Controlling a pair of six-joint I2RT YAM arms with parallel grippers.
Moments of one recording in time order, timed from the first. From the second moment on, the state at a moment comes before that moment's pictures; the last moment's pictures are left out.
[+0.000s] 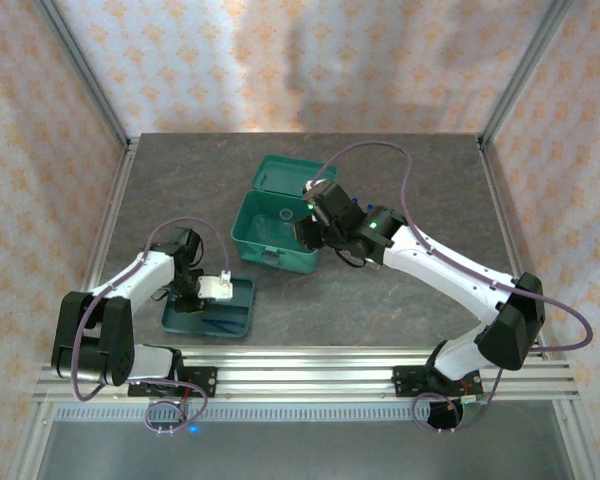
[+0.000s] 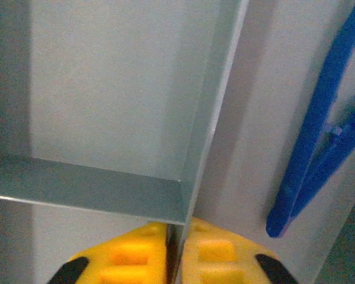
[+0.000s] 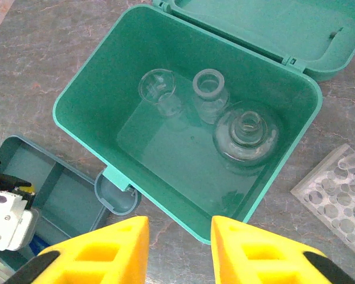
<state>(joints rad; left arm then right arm) -0.06 1.35 0.67 -0.88 0.12 1.32 0.87 1.47 1.38 -0.73 0.15 0.49</state>
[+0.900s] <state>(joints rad) -0.14 1.16 0.85 -1.14 0.14 1.31 0.87 1.47 1.38 -0.75 0.17 0.51</state>
